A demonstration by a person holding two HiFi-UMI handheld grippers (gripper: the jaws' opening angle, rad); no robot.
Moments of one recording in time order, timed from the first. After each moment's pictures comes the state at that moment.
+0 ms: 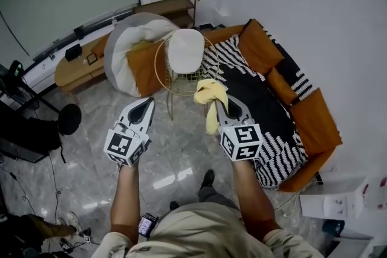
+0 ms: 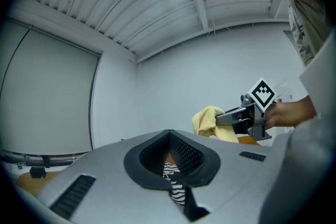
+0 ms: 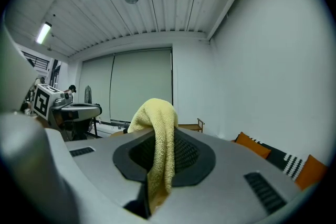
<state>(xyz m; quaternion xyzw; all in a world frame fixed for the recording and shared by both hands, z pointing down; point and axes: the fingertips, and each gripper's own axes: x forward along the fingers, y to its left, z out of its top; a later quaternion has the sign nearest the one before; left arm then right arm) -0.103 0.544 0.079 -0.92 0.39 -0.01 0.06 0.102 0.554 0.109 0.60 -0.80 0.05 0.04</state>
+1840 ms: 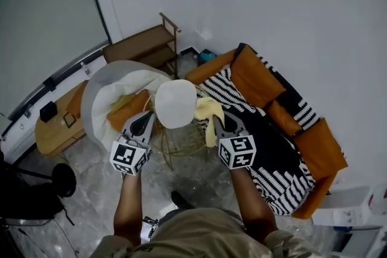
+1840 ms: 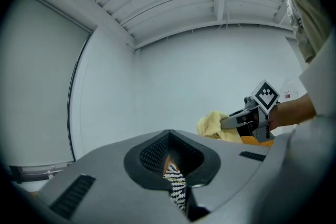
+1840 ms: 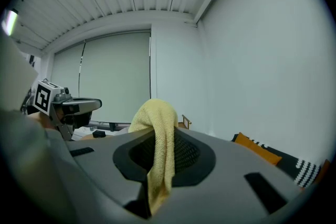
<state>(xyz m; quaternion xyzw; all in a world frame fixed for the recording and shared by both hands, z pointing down) -0.056 0.095 0.108 -0.95 0.32 -0.02 0.05 0.150 0.148 0.153 0.66 -0.74 0.09 0.06</state>
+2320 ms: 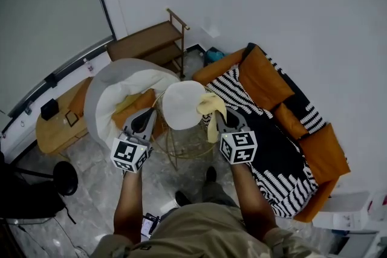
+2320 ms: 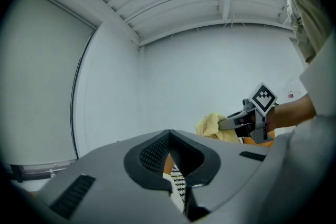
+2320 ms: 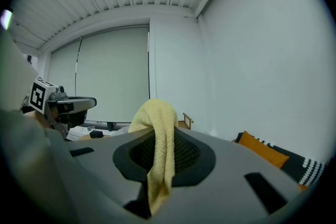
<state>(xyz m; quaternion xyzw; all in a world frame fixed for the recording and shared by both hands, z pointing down) -0.087 0.030 0.119 -0.94 0.33 -0.02 0.04 0.128 0.074 0.170 0.66 -0.74 0.10 0.07</state>
